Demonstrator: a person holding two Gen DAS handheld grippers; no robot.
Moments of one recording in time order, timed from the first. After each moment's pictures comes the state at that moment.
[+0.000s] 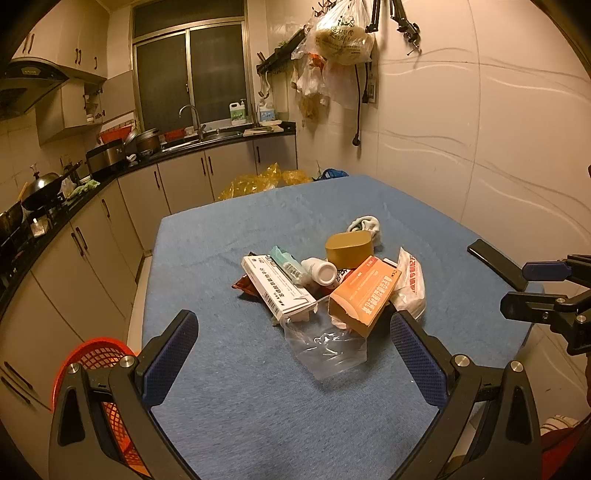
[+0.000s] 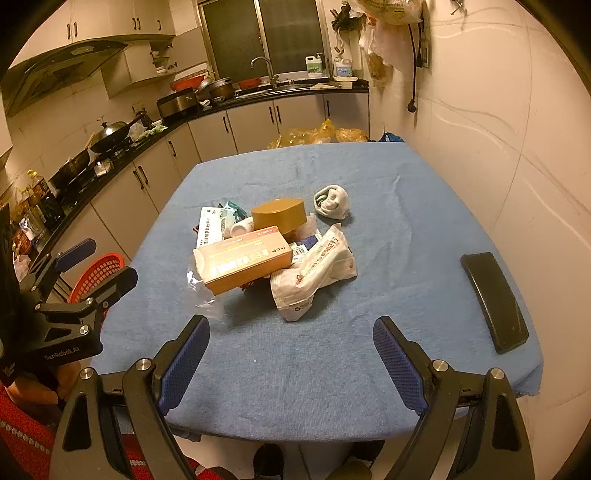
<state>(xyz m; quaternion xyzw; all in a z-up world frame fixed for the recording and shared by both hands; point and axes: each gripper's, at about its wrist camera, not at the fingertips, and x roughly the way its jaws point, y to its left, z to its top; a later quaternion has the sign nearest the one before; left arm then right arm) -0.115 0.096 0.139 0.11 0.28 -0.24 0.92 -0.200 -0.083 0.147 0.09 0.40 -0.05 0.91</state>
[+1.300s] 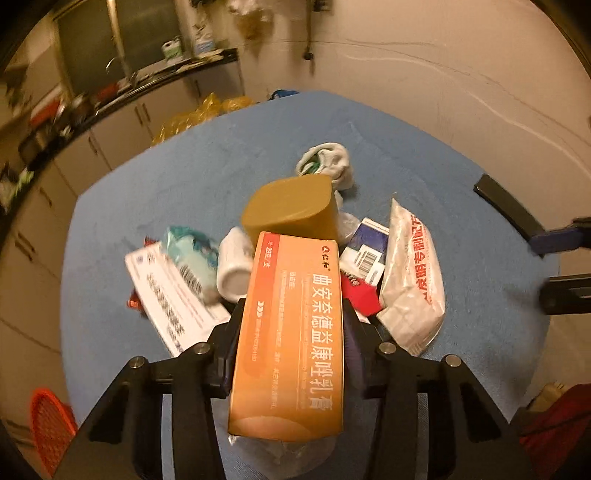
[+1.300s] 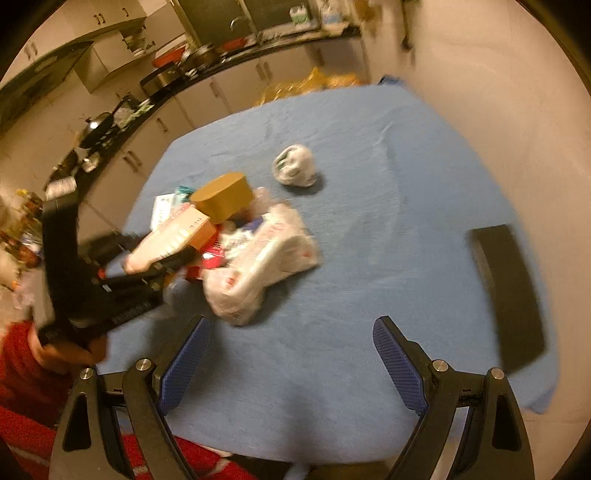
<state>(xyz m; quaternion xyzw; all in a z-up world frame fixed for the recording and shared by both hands) -0.018 -0.012 0.071 0.18 0.41 -0.30 0.84 -0.137 -0.173 0.106 0.18 0.49 0.01 0.85</state>
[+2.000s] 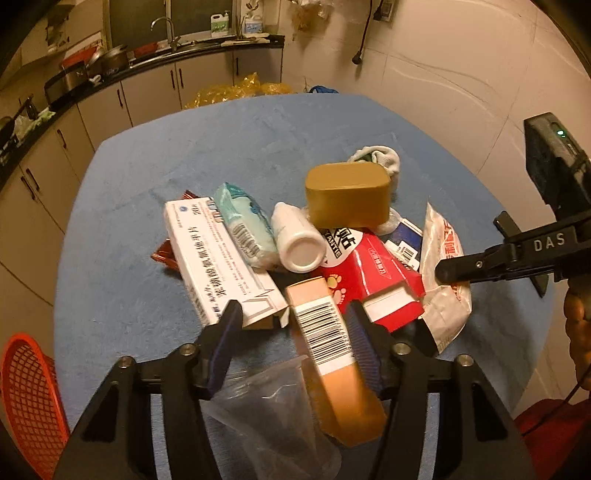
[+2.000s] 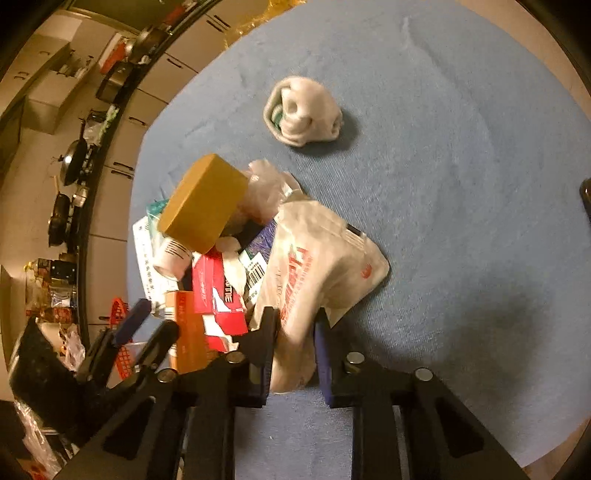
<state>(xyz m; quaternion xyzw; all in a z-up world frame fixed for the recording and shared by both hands) -0.004 0.022 0.058 0.10 0.46 -0.27 0.84 -0.031 -0.165 0.039 0.33 0.57 0.02 0.75</state>
